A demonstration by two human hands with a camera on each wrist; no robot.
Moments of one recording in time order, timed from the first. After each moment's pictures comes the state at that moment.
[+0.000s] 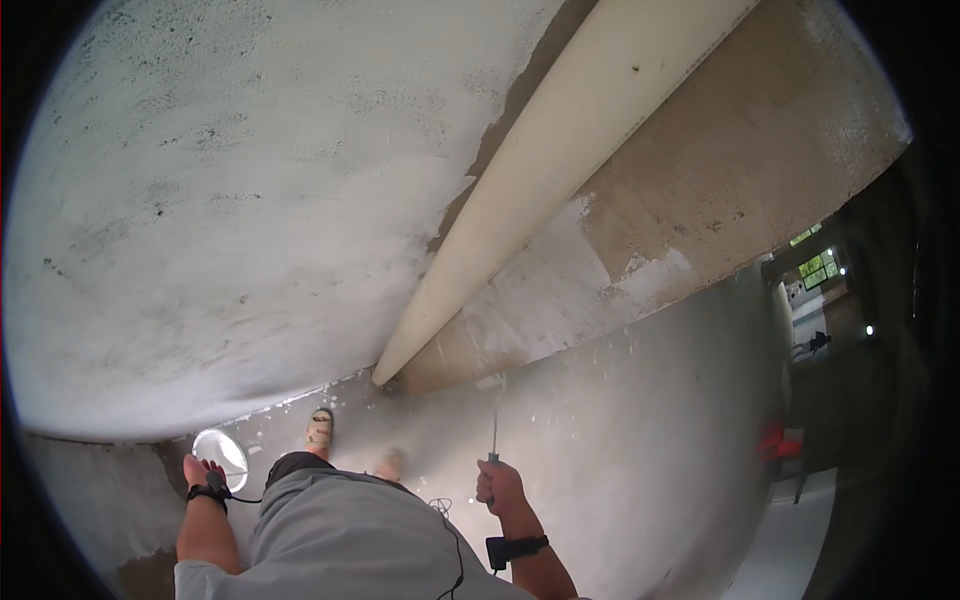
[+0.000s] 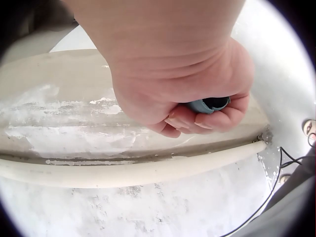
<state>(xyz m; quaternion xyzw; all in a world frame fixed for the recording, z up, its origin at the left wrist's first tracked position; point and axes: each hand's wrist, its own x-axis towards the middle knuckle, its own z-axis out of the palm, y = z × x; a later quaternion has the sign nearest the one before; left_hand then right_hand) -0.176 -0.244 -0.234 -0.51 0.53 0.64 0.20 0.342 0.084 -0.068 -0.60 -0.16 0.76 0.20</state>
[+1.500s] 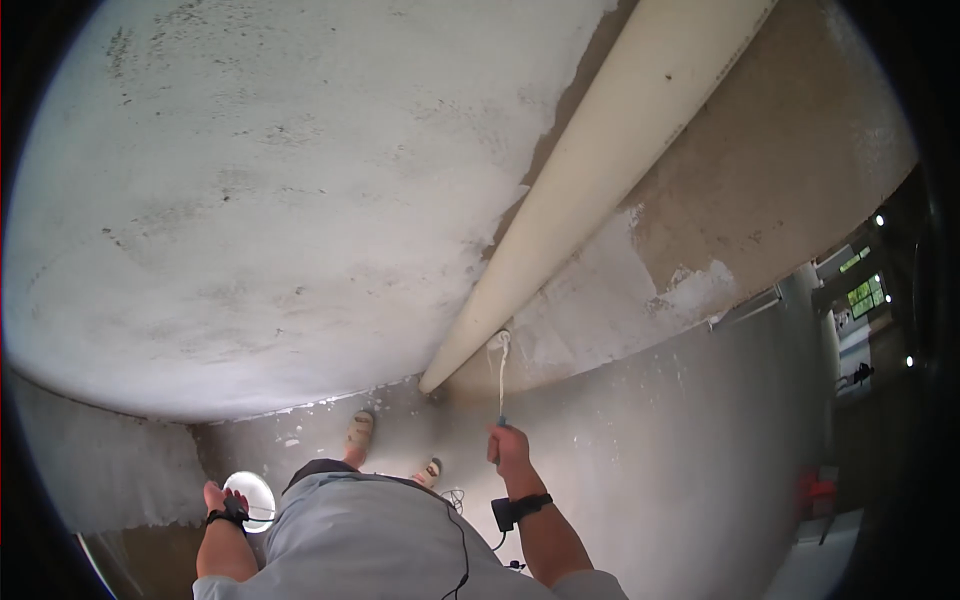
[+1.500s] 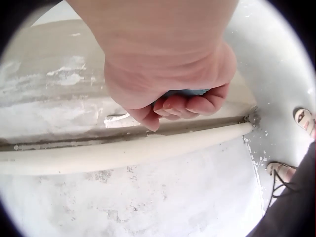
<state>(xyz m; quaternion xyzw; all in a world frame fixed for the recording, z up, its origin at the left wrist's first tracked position) -0.138 -0.355 -0.197 -0.56 0.54 0.58 0.24 0.272 0.146 -0.138 -0.58 -0.29 0.73 0.20</state>
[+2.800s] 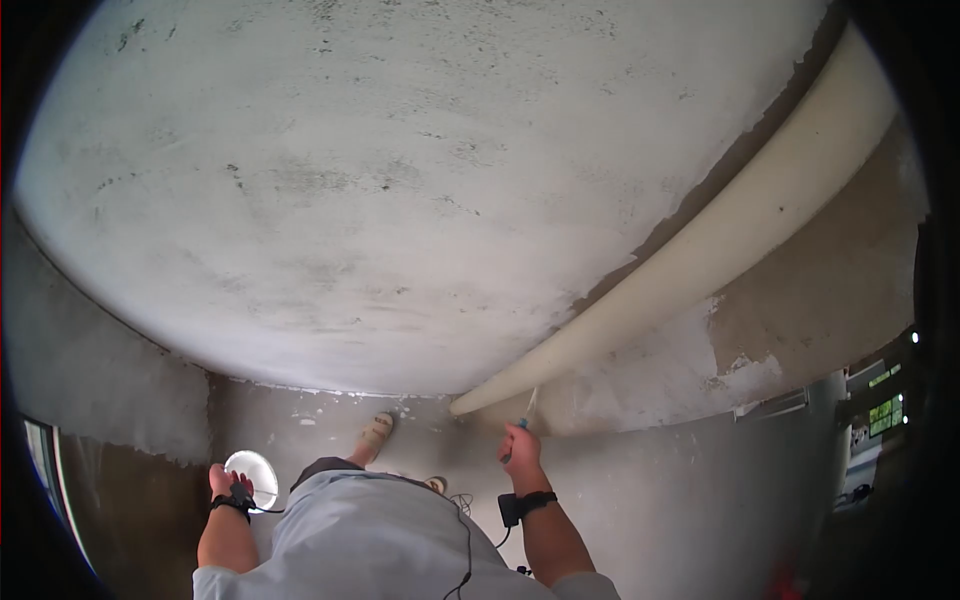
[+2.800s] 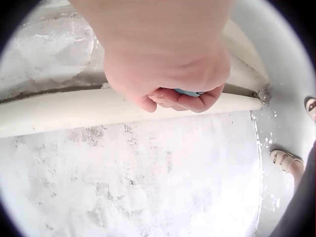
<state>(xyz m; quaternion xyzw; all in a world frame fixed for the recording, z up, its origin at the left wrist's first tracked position) -0.086 -0.392 -0.178 -0.60 0.45 0.64 0.15 0.197 0.184 -0.162 -0.55 -0.25 0.78 0.16</state>
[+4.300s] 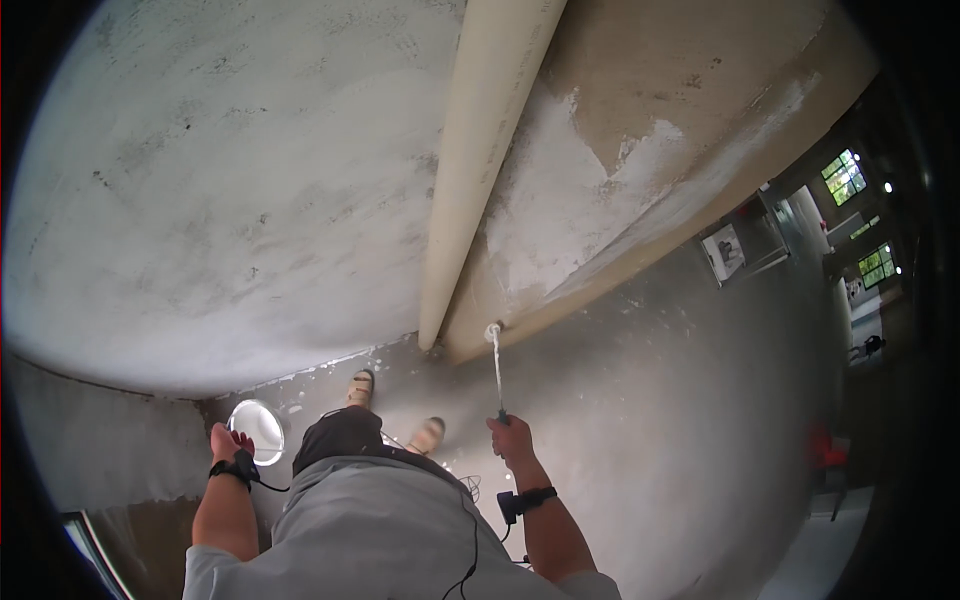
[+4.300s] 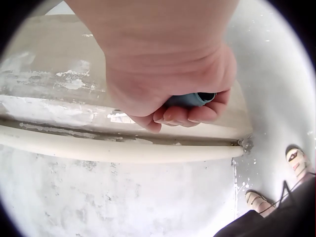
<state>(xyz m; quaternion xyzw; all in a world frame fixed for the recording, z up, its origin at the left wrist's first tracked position) -0.088 -0.270 -0.173 -0.48 0.58 0.63 0.19 0.380 0.086 -0.163 -0.59 -0.40 0.69 0.15</state>
